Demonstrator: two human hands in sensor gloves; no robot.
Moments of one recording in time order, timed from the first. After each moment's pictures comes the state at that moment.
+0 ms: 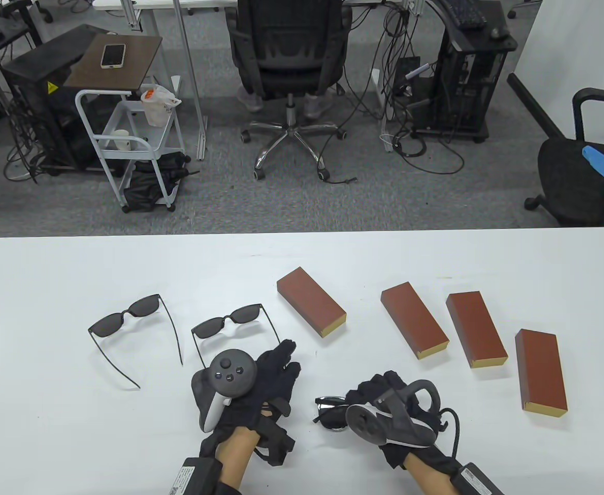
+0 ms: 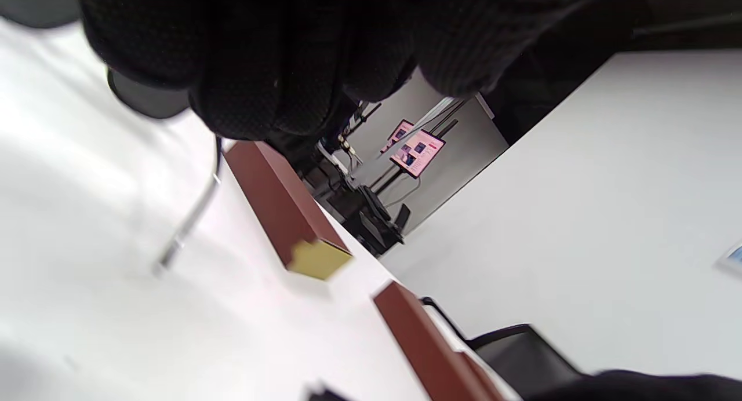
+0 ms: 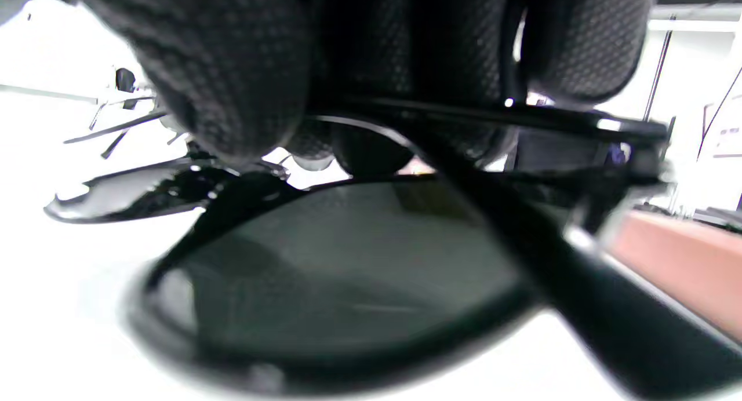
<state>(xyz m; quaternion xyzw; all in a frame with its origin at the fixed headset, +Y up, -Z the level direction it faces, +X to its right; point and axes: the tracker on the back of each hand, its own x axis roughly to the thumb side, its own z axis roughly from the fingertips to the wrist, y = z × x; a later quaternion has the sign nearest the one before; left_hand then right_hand) -0.135 -0.710 -0.314 0.01 -0.05 0.36 0.93 0.102 -0.725 -0.284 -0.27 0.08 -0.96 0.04</state>
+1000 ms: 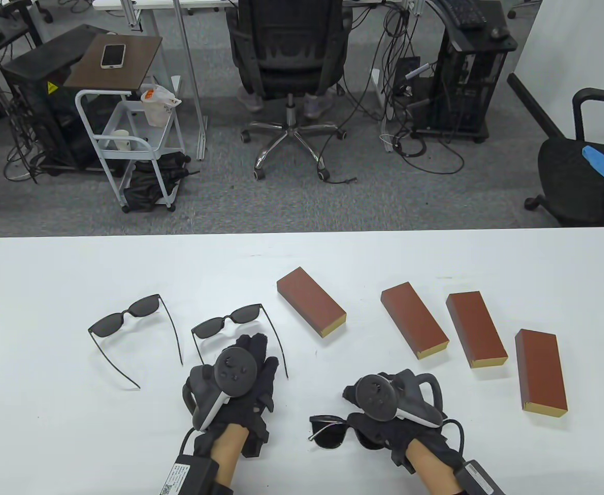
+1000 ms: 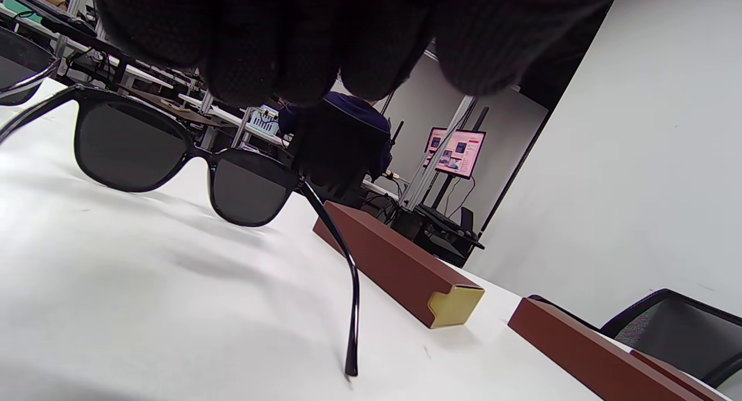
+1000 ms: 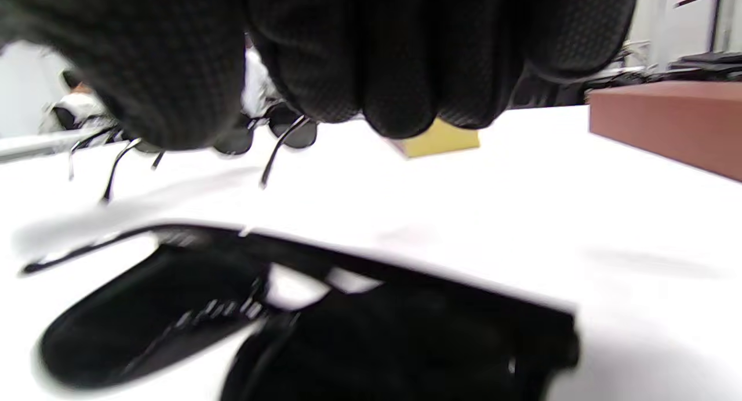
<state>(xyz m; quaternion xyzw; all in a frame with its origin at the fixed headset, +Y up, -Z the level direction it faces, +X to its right) -0.149 -0.701 -0.316 0.04 0.00 0.22 0.97 0.128 -0.720 -0.305 -0.19 0.00 -0.98 -0.09</state>
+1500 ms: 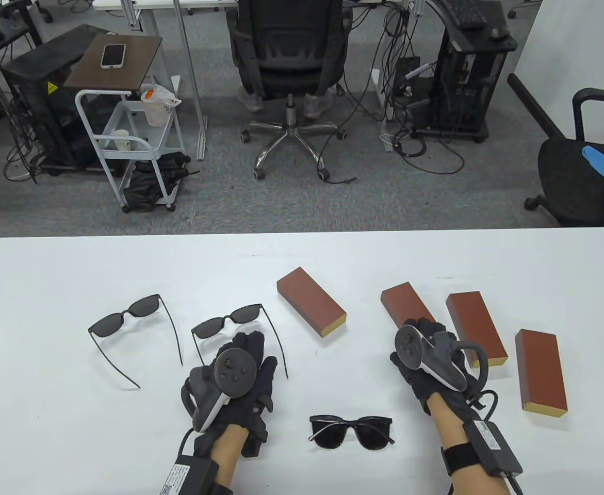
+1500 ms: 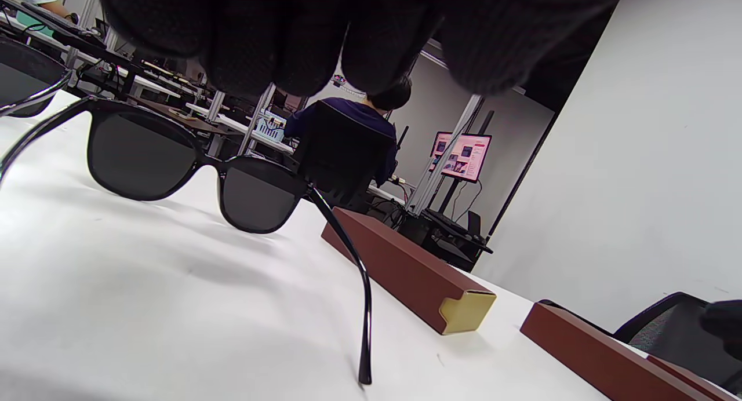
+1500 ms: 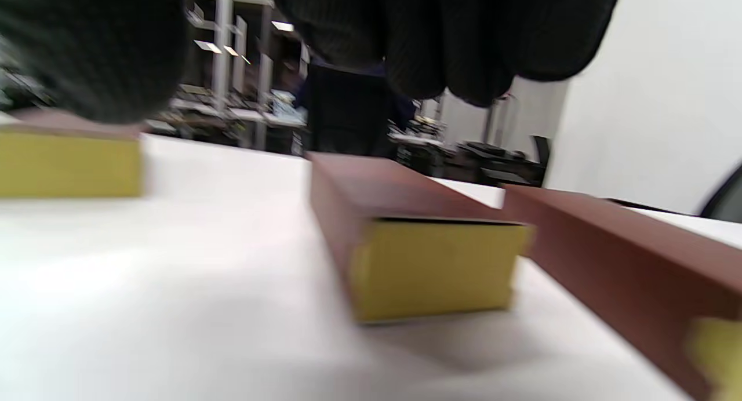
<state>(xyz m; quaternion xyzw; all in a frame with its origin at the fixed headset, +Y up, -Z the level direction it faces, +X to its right) -0.151 -0.701 -0.315 0.05 0.01 0.22 0.97 0.199 -0.715 -0.380 0.04 0.05 -1.00 0.07</state>
